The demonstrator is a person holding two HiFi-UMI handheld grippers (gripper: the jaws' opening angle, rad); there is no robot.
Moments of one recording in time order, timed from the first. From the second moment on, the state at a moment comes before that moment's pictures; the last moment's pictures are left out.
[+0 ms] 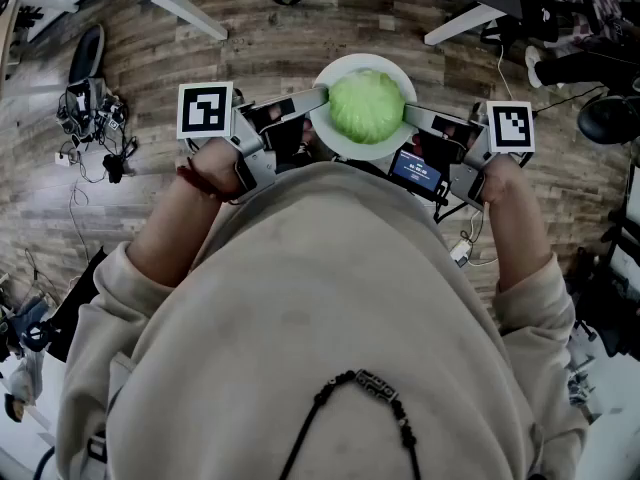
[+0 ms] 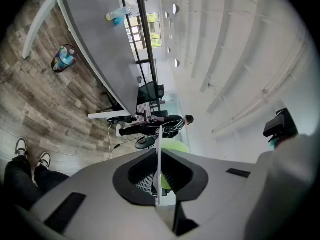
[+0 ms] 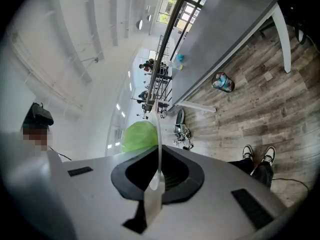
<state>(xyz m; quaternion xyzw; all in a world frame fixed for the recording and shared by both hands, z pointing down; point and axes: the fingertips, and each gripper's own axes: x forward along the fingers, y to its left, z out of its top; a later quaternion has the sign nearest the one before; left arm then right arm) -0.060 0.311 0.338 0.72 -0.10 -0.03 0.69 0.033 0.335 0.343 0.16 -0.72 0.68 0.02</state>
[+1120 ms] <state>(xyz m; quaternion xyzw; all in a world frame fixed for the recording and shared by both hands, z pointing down) -0.020 0.326 0.330 0.73 -0.12 -0.02 0.67 0.074 0.350 0.331 0.13 -0.73 0.67 0.02</state>
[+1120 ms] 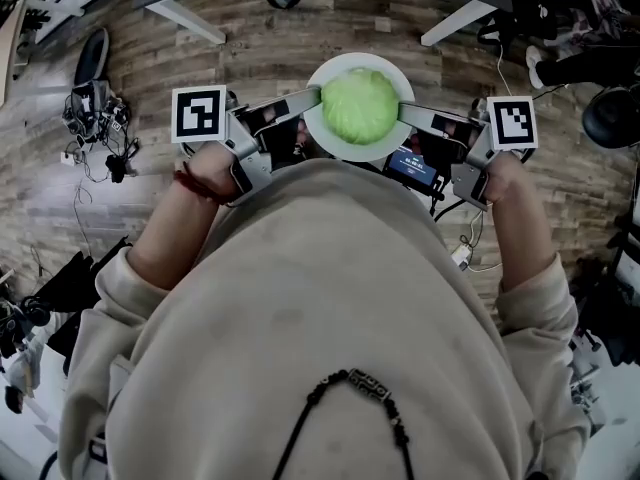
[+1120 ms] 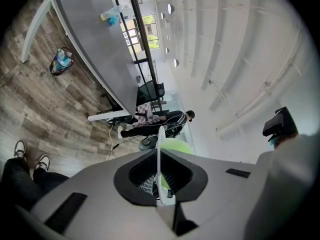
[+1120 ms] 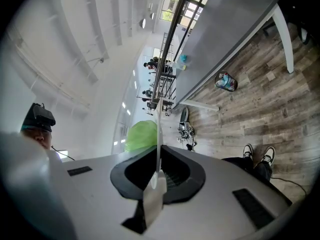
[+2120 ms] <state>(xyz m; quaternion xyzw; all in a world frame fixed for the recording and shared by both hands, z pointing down) 0.034 0.334 0.338 0.74 -0.08 0.02 0.67 0.124 0.367 0.340 0.17 -0.73 0.66 -0.02</state>
